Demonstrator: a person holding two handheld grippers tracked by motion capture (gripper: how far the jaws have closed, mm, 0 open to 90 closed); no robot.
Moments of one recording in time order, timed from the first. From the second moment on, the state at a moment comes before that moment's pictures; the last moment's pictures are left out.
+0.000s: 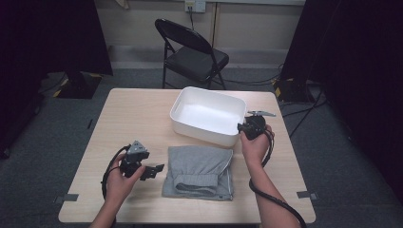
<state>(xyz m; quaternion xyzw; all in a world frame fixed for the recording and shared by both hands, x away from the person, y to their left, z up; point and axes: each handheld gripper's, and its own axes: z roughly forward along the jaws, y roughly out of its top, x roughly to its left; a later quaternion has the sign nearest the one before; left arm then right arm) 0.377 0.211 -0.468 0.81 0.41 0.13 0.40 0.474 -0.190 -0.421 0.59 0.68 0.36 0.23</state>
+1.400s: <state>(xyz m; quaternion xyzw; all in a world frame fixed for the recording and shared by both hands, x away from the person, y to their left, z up) 0.385 0.211 -0.474 0.81 0.41 0.12 0.40 0.497 -0.187 -0.421 0.54 0.71 0.39 0.22</state>
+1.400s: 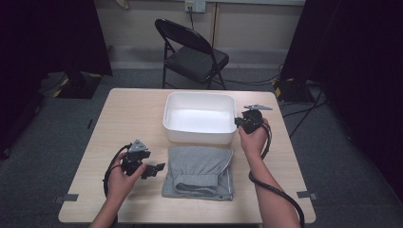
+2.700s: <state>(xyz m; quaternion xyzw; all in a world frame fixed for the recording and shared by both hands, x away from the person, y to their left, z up) 0.369 0.207 -0.466 0.81 0.40 0.12 0.40 0.463 -0.190 -0.409 0.51 0.73 0.40 0.22</state>
